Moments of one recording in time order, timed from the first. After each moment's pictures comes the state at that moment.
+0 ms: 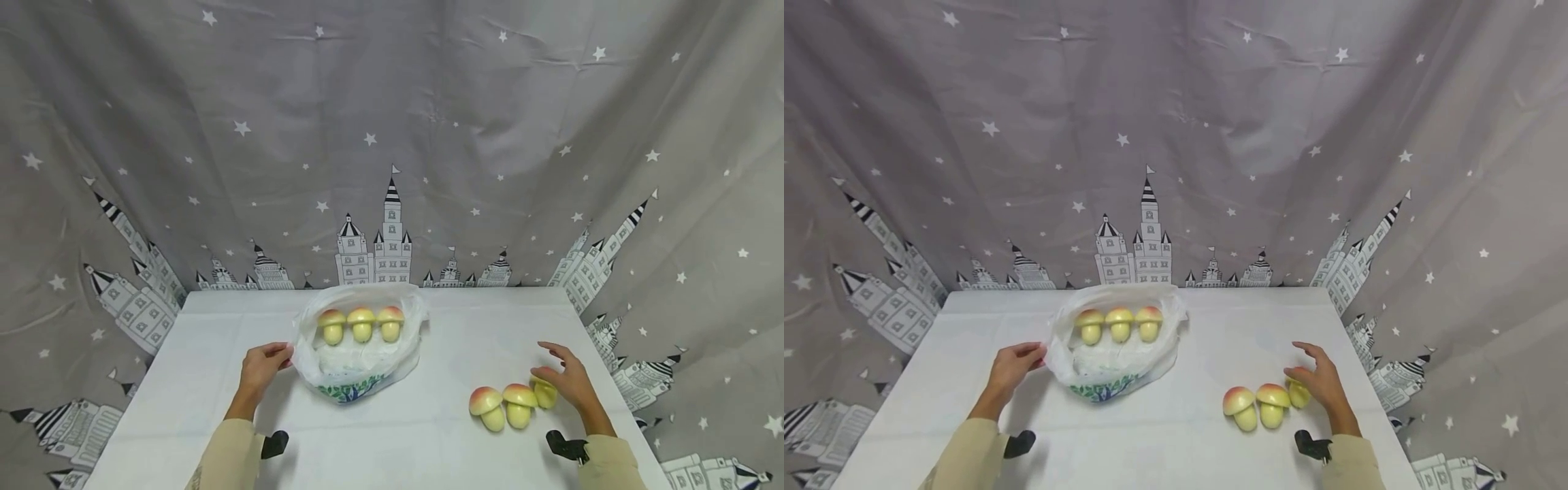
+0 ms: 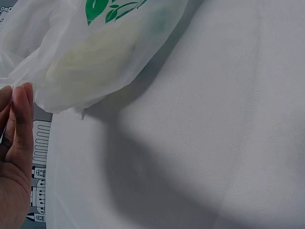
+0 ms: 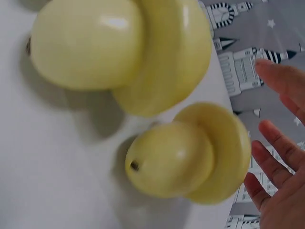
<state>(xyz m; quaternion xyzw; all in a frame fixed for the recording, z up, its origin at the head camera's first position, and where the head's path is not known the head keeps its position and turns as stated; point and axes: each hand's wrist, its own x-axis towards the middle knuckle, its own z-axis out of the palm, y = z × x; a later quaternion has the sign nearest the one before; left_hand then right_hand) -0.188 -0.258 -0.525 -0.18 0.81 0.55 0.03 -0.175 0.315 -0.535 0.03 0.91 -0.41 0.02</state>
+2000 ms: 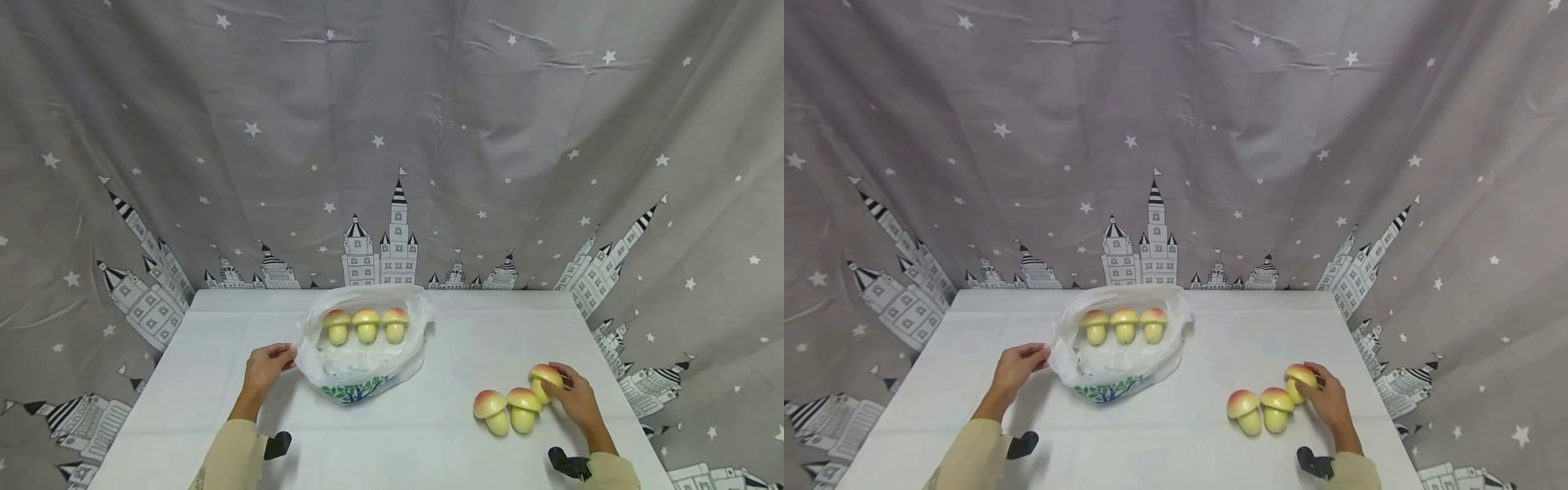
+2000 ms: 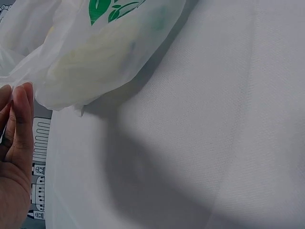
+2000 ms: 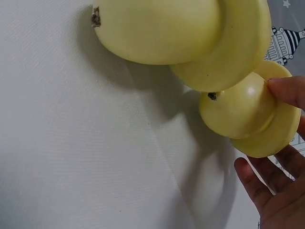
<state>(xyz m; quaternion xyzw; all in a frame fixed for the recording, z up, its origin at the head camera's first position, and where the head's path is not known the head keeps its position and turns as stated) -0.182 -0.260 -0.527 -0.19 0.81 0.56 0.02 -0.159 0.320 -0.564 0.10 0.89 -0.45 0.05</state>
